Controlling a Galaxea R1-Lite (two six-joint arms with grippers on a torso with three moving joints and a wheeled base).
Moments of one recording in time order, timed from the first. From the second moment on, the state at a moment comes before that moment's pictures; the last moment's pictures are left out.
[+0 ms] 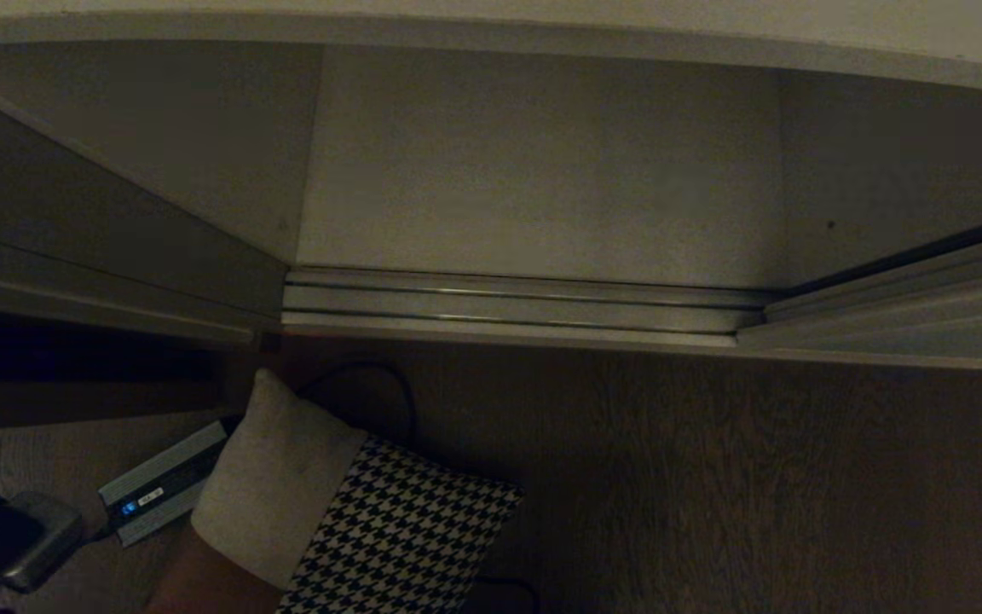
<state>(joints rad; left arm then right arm) 0.00 0.98 -0.40 0.21 0.00 0.31 0.00 0.00 0.00 0.00 0.00 -0.01</state>
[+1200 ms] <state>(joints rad) -0.08 1.84 -0.44 -0.59 -0.09 0.36 0.00 0.00 0.00 0.00 0.00 -0.01</state>
